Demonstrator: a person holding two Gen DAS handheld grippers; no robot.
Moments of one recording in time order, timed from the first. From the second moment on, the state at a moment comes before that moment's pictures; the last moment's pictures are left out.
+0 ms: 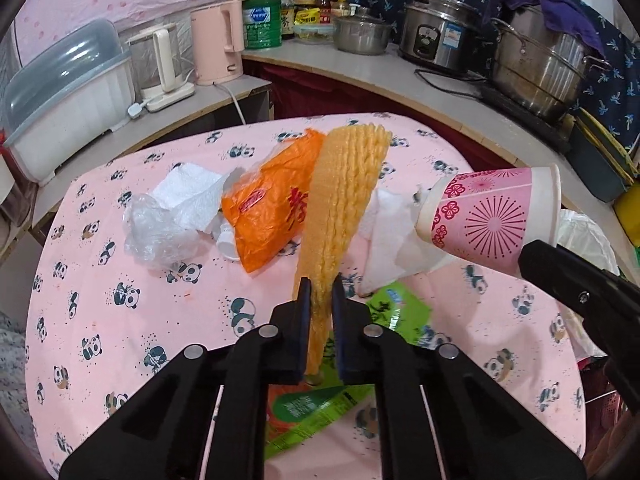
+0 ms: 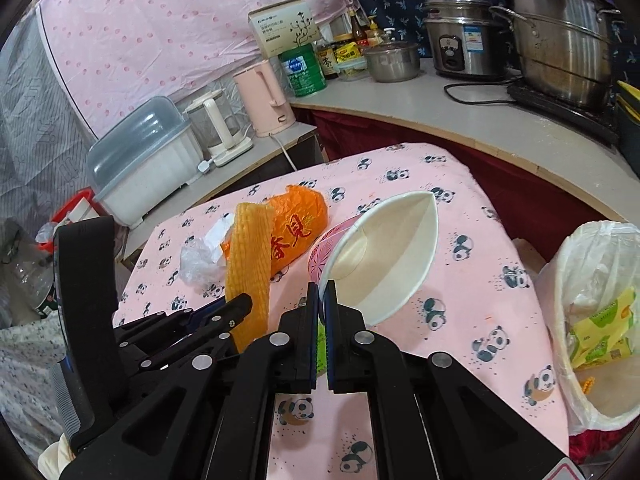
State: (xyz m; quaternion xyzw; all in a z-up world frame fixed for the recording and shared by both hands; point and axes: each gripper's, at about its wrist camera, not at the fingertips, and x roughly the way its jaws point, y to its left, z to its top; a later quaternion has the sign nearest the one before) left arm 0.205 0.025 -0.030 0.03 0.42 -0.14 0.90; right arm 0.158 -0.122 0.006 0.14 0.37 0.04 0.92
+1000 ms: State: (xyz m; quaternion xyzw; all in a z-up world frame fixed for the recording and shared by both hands) left arm 0.098 -0.177 0.026 0.11 0.36 -0.28 0.88; right arm 0.015 -0.319 0.039 0.22 0.29 -0.13 0.92
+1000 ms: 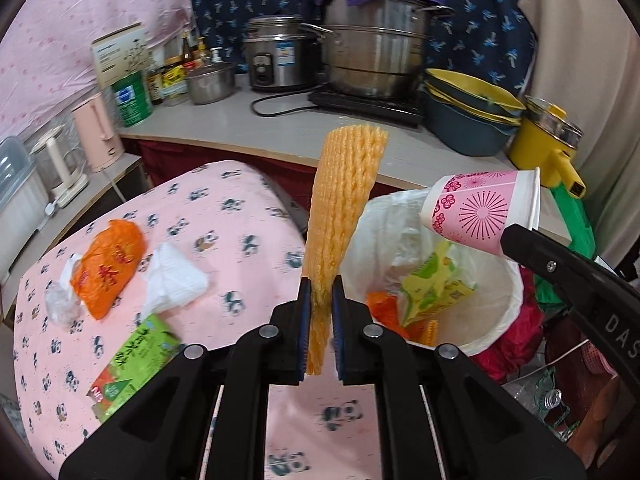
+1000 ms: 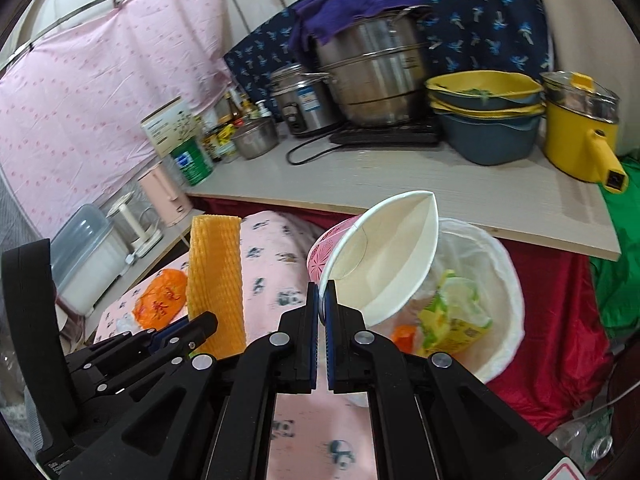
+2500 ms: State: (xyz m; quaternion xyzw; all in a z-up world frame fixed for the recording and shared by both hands) left arm 0.102 -0.241 0.007 0.13 0.38 -0.30 0.87; right arm 0.011 -0.369 0.017 0.23 0.30 -0.18 0.91
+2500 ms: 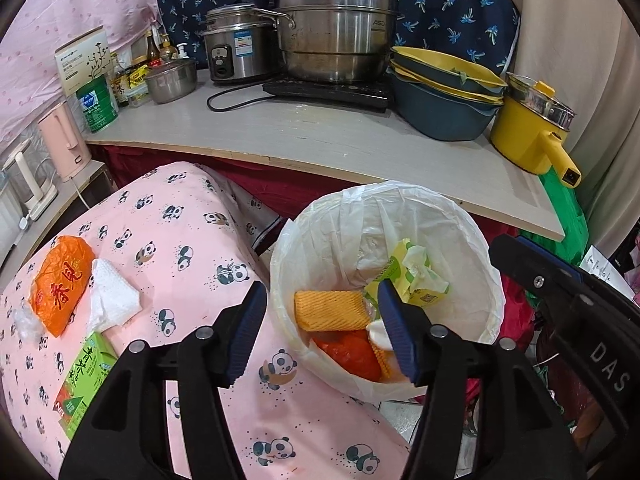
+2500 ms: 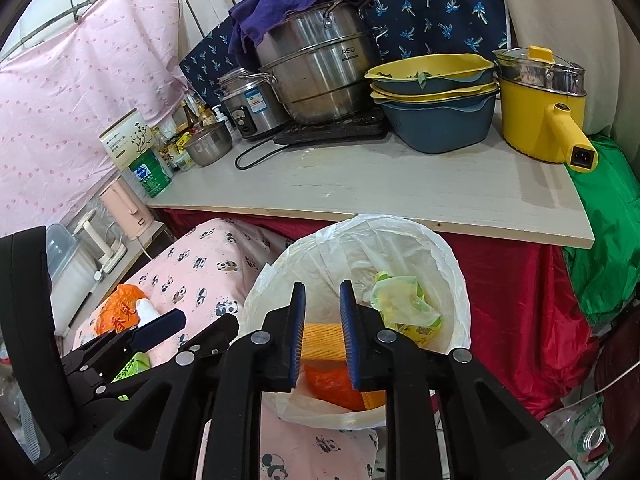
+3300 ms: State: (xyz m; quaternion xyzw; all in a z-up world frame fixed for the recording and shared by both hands) left arm 0.120 -0.140 0.014 0.09 0.38 -0.24 0.89; right arm 0.042 -0.284 0.036 0.19 0.31 -0.12 0.93
